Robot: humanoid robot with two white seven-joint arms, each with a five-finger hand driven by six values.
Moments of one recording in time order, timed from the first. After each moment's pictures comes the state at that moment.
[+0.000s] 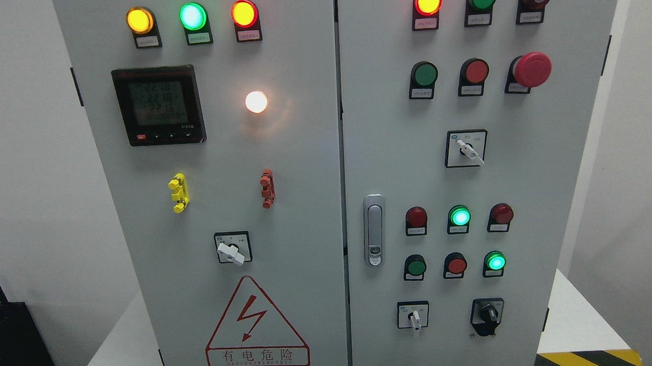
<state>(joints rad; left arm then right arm) 0.31 -0.02 0.19 -0.96 0.02 -0.59 -0.36 0.05 0.13 -0.23 -0.12 0.16 0.07 -0.13</state>
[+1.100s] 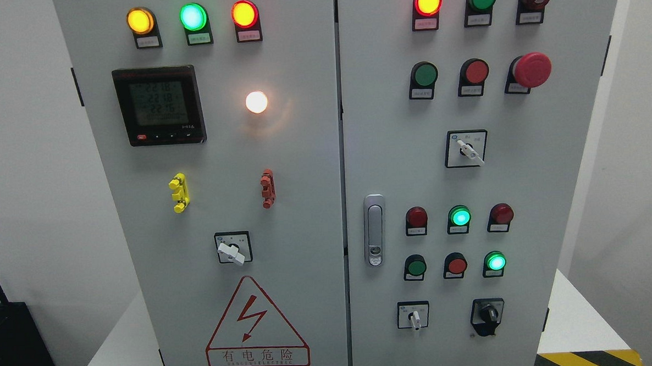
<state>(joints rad) 0.19 -0.01 0.08 -0.27 -0.10 -0.12 -0.24 0.05 0.13 -0.23 -0.12 0.16 0.07 -0.13</state>
